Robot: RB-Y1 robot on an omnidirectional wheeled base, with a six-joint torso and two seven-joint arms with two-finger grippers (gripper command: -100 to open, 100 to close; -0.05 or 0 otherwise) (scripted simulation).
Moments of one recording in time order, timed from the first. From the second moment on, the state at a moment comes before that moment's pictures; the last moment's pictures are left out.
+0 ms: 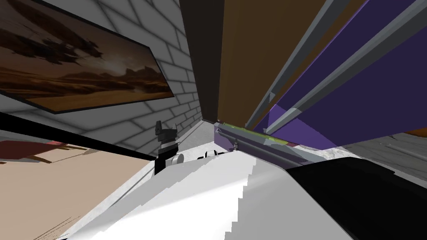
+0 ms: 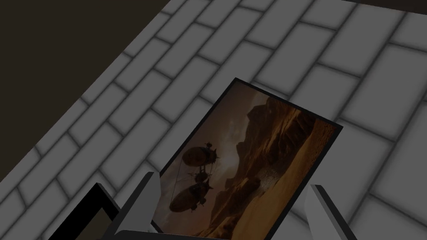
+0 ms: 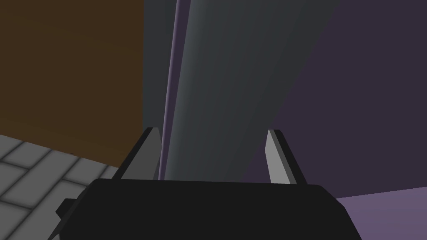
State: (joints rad) left arm 0.47 -0.03 -0.02 -2.22 0.11 -0.42 0.09; right arm 0.07 0.04 -0.30 -0.58 -0.25 -1.18 -2.74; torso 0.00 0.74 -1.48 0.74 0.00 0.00
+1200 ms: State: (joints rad) left arm 0.47 -0.03 -0.02 -2.22 0.11 -0.42 0.09; right arm -0.04 0.03 -0.40 -0.48 -0.45 -1.21 -2.64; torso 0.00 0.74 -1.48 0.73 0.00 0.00
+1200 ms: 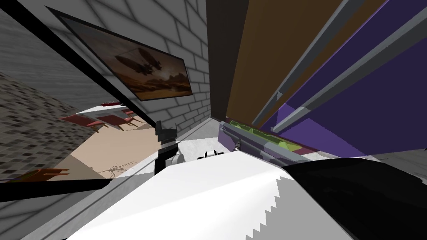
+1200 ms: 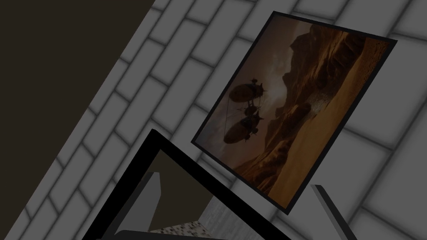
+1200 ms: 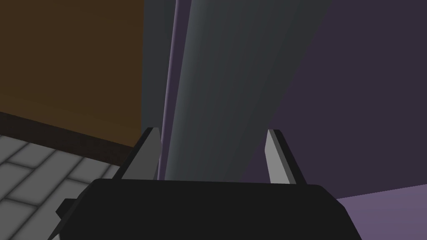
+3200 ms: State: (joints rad) left arm 0.47 -0.03 -0.02 -2.22 0.11 -0.42 0.09; right arm -0.10 -0.03 -0.42 -0.47 -0.65 -1.18 -2.54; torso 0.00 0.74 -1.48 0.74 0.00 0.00
